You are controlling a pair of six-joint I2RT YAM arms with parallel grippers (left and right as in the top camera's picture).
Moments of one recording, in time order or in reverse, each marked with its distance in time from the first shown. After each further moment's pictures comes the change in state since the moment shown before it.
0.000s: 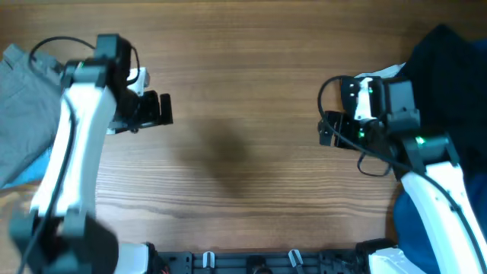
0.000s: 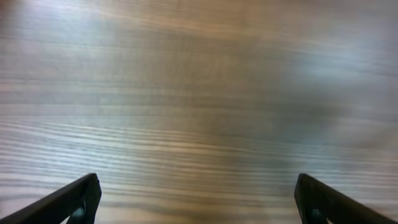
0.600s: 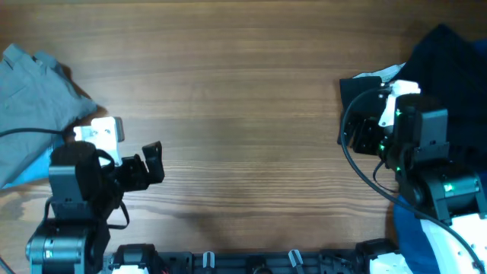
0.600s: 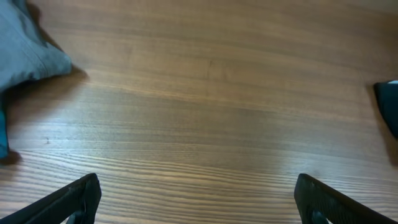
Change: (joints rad) left arm 0.000 -0.853 -0.430 0.243 -0.008 -0.043; right arm 0.000 -0.190 0.001 0.031 0.161 0.000
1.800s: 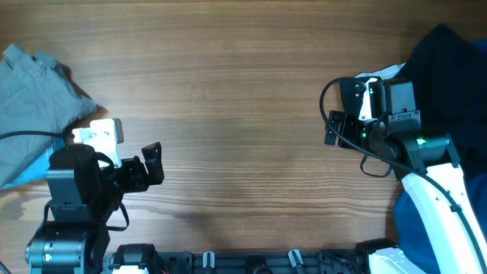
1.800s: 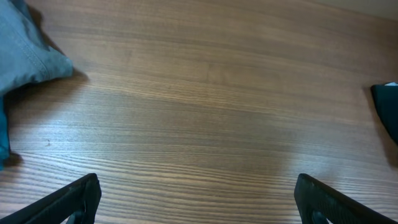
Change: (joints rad) left arm 0.000 -0.012 -0.001 0.000 0.000 0.000; right arm 0.000 0.205 0.000 -0.044 -0.075 -0.001
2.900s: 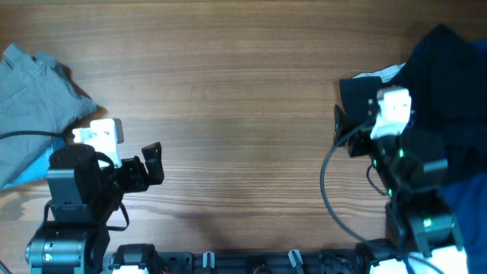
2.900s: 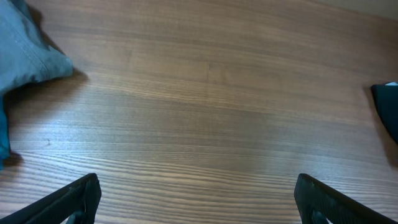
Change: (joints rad) left arm 0.000 0.001 0.000 0.000 0.000 0.000; right arm 0.000 -0.485 -0.412 0.678 0.018 -0.292
